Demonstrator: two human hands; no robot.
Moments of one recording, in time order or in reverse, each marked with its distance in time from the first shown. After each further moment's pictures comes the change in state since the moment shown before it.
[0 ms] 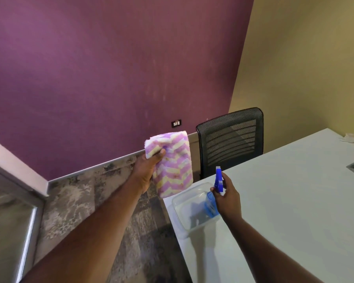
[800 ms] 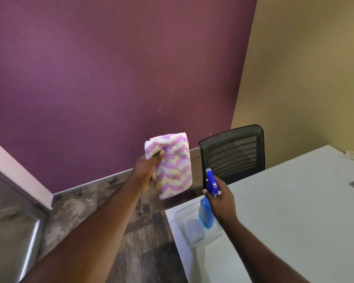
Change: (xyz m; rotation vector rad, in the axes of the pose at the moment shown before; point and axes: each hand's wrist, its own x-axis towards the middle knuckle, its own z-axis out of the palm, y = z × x) left_hand -0.009 0.055 0.002 0.023 -0.010 0.089; right_hand -0.003 -0.068 -0.001 0.096 -0.046 -0.135
